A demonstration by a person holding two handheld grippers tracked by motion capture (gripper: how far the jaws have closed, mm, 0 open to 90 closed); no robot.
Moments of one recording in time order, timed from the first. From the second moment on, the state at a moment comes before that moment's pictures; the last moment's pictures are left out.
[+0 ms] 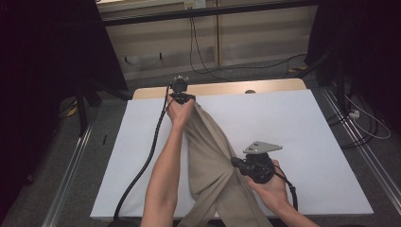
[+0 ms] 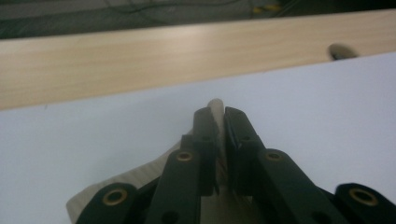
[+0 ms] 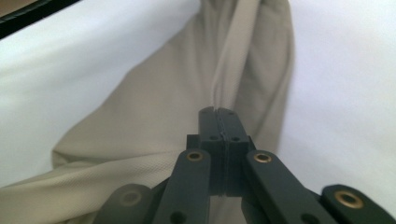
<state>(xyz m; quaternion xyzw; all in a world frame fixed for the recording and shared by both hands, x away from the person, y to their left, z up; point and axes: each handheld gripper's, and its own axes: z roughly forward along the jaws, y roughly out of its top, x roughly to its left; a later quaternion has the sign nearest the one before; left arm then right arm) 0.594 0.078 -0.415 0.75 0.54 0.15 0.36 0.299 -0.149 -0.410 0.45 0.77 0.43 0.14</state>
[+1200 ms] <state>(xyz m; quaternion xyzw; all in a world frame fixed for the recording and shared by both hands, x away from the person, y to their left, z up) 0.522 0.109 -0.395 0.74 0.46 0.17 0.46 0.315 -0.172 -0.440 0.48 0.80 0.33 0.15</state>
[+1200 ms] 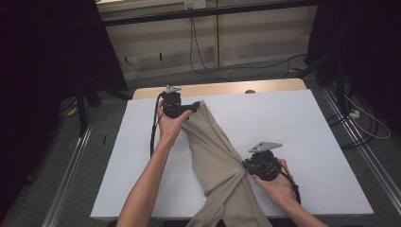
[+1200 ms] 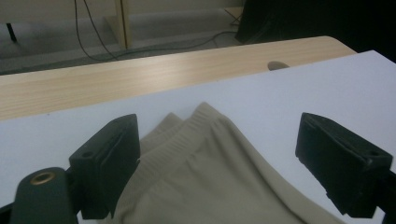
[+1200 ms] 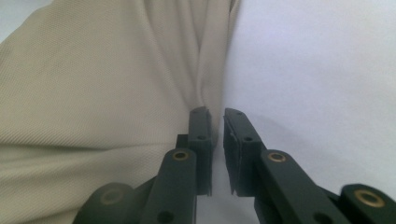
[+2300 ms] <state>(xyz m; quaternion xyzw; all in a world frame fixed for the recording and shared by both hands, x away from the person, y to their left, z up) 0.450 0.115 -0.446 0.84 0.41 0.12 0.33 0.263 -0.111 -0.443 0.30 0.88 0.36 0.07</state>
